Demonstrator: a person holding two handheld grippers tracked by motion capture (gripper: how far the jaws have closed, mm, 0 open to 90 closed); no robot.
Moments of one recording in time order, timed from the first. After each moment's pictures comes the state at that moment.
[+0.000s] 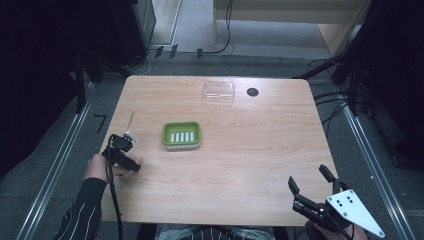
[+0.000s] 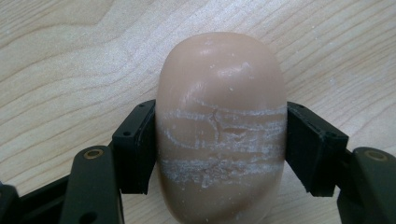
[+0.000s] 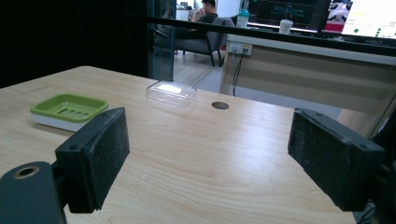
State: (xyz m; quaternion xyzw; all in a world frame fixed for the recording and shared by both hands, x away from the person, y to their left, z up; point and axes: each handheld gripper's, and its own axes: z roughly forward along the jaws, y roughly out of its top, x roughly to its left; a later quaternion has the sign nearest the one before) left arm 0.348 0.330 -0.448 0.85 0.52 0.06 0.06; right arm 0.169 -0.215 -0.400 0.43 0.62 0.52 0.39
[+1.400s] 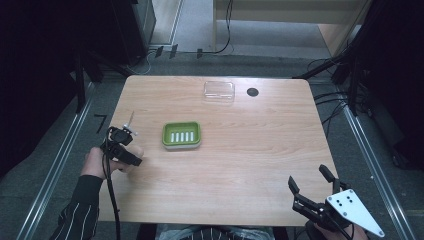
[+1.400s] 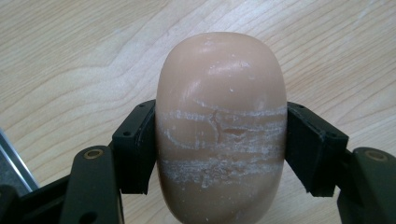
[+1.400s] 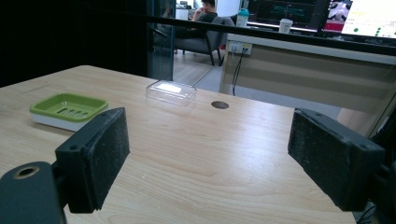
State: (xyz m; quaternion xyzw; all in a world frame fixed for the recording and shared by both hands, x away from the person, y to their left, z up) left arm 0.350 0.317 -0.411 0.86 0.50 0.07 0.09; right arm 0.169 -0.215 -0.400 0.43 0.62 0.52 0.39
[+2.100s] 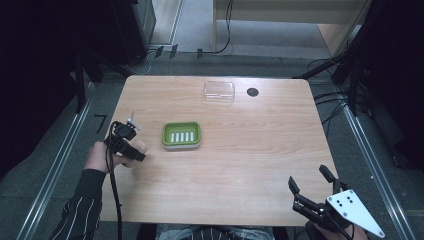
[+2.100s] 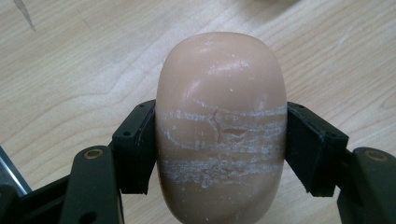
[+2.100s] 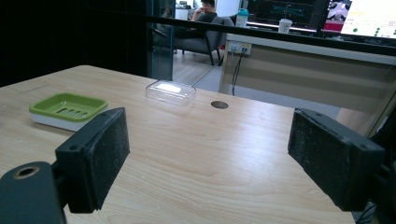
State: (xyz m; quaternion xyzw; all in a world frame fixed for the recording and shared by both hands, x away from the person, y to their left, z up) left arm 0.363 0.308 -0.402 0.86 0.49 0.07 0.10; right arm 0.168 -0.215 -0.400 0.43 0.62 0.52 0.39
